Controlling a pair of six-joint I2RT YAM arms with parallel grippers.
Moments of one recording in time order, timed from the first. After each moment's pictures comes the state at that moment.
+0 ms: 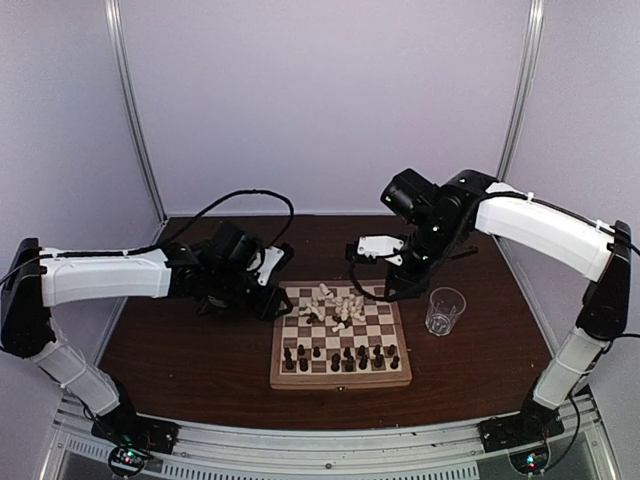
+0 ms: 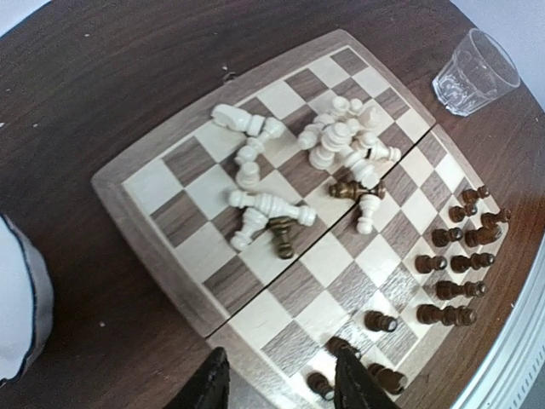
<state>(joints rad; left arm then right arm) -0.83 1.49 1.02 -0.37 0.09 -0.22 0.80 1.69 1.64 -1.16 -0.10 -0.54</state>
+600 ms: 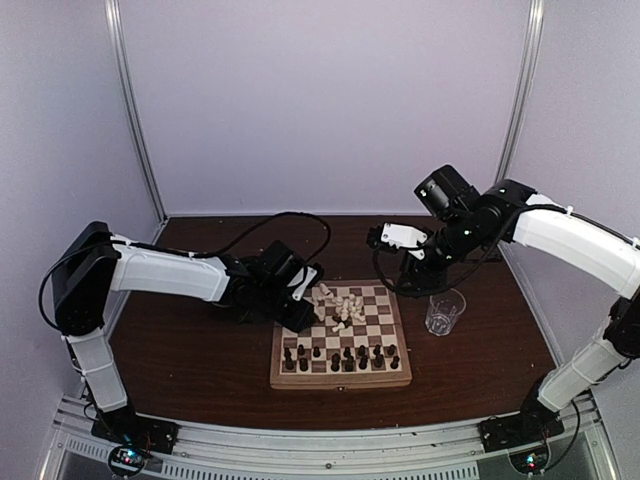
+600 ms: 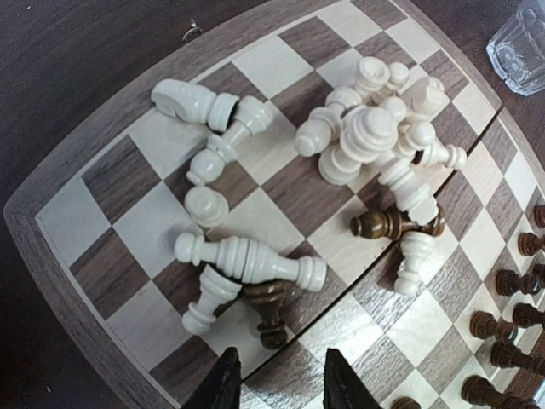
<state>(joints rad) -0.91 1.83 1.16 -0.29 0.01 -0.24 0.73 1.47 1.42 -0.97 -0.13 -0.51</state>
